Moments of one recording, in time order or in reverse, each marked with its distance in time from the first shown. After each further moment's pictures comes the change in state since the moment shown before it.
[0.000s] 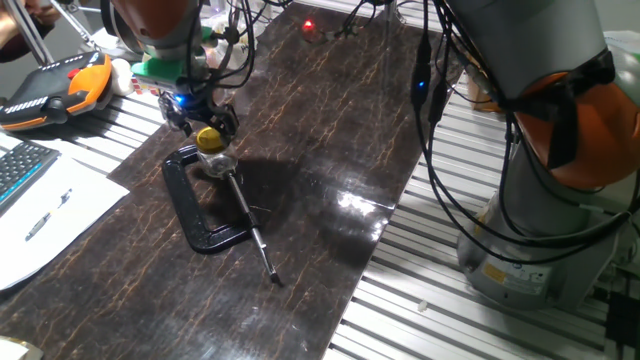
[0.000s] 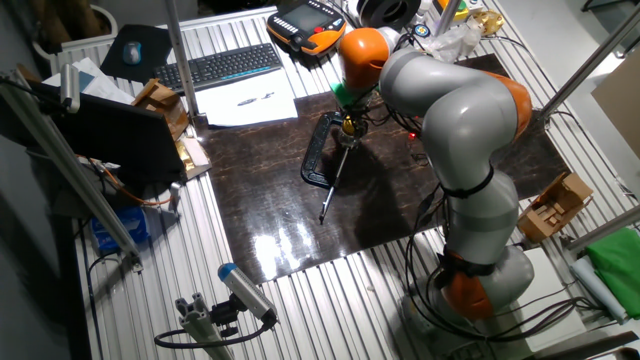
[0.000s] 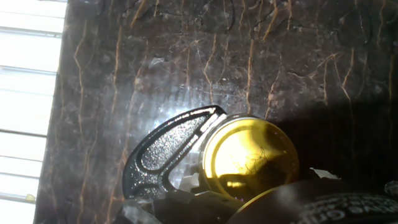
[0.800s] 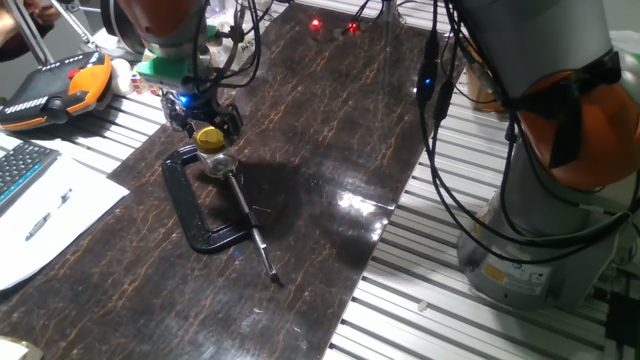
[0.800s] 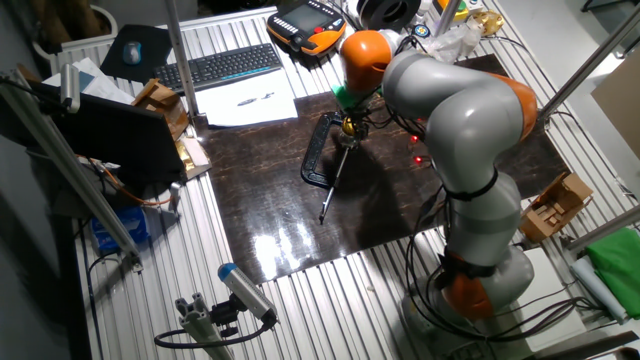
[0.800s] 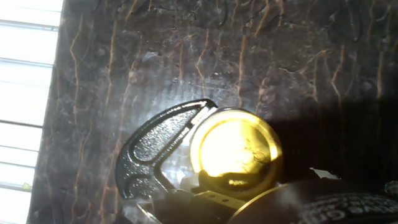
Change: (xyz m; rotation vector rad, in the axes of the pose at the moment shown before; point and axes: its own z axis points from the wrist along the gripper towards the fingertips) arm 0.009 -0.006 -0.008 -0.006 0.013 -0.013
